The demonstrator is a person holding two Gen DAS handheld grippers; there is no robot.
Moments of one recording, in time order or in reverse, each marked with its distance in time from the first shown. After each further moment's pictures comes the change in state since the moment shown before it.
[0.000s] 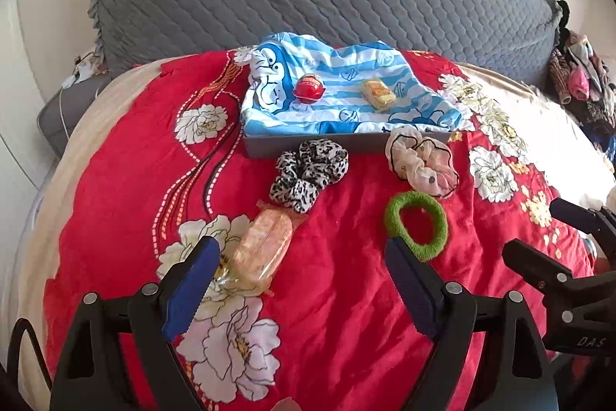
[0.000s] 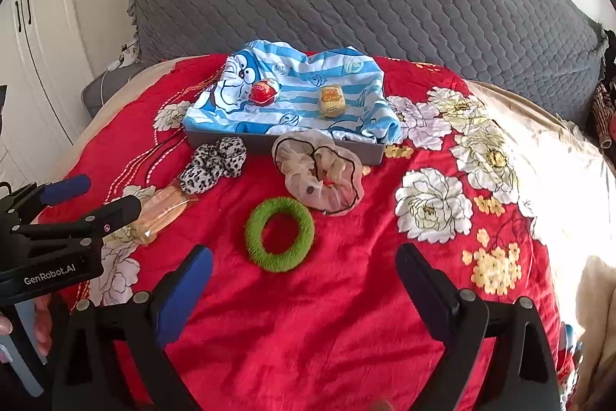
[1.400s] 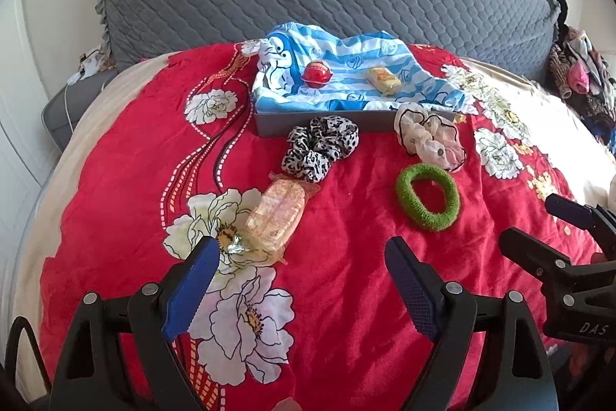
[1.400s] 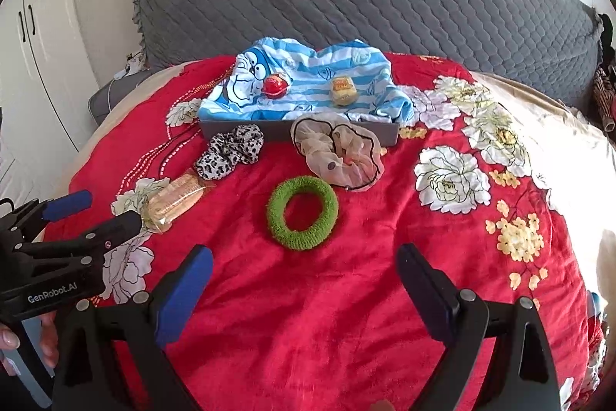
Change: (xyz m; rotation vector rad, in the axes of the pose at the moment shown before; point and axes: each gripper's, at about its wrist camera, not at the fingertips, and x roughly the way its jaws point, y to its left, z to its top) left arm 0.005 0.010 -0.033 0.010 -0.009 0.009; right arm 0.007 0.013 -0.029 0.037 -0.030 0.028
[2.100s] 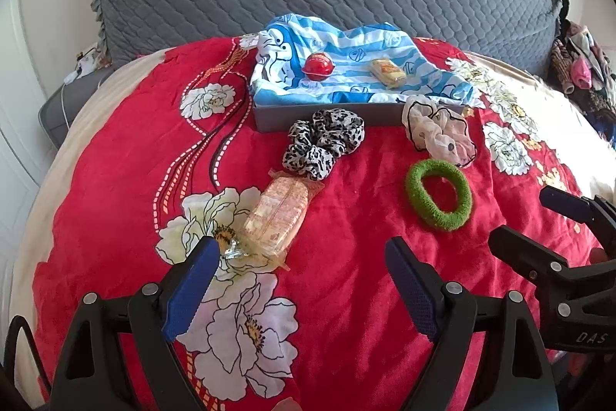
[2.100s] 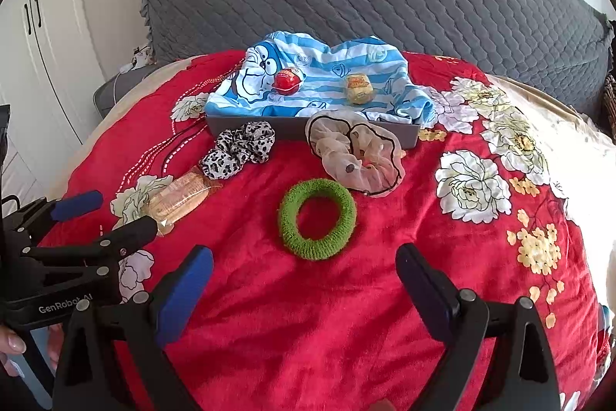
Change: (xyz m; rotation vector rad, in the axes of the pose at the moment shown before) left arm 0.019 0.002 0.002 0.009 0.012 0.004; right arm 0.020 0.010 0.005 -0.033 0.004 0.024
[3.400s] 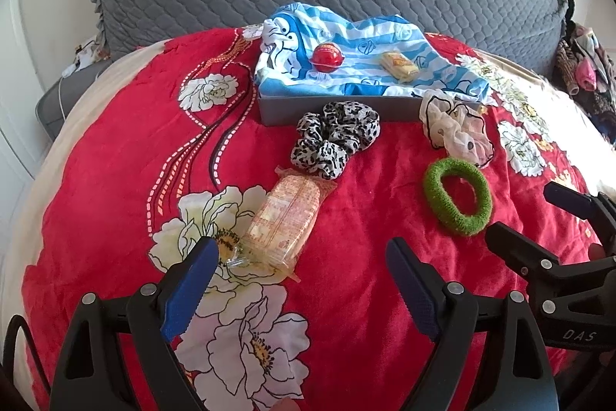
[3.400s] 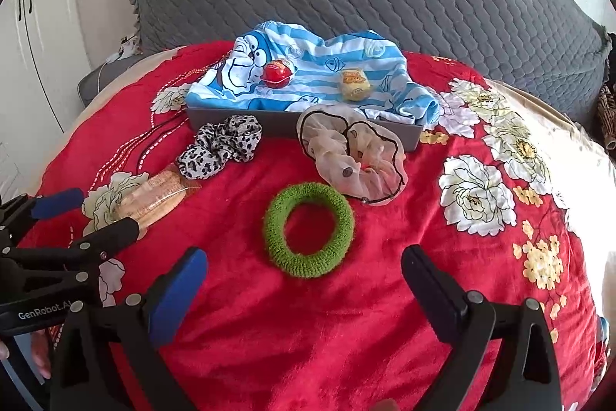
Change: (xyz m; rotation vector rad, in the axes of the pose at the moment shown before) left arm 0.026 0.009 0.003 -0.016 0.018 0.001; right arm 0.029 0.003 0.005 -0.022 0.008 -0.064
